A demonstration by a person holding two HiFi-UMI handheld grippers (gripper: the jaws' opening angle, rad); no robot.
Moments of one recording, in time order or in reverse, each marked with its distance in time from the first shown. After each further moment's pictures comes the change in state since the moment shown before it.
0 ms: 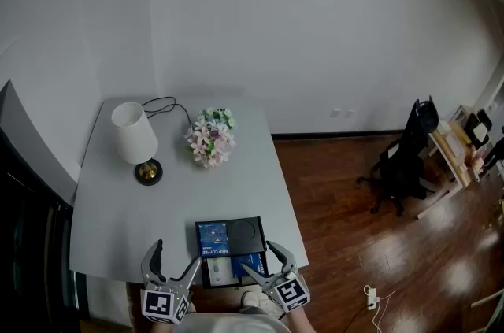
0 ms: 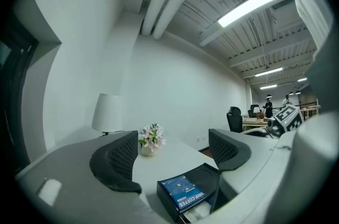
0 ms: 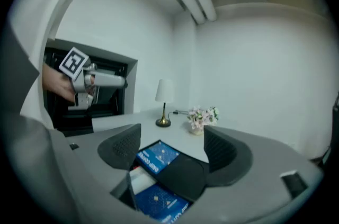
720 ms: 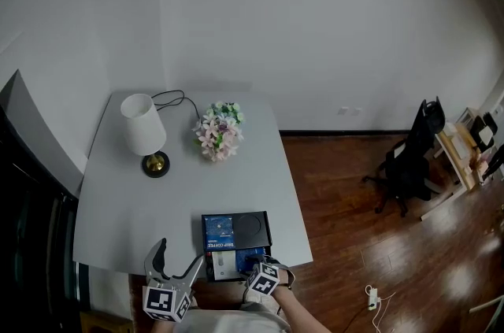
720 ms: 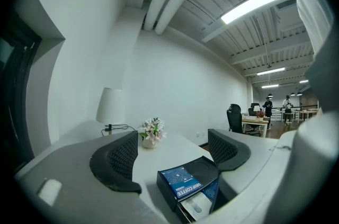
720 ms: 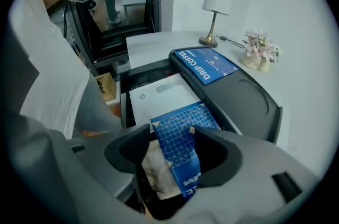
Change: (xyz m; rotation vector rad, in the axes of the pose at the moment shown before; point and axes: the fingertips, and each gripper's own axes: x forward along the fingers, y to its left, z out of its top) left arm -0.017 0.002 -0.016 -0.022 0.056 0.010; right arm 0.041 0.071 -0.210 -0.309 0.786 0.386
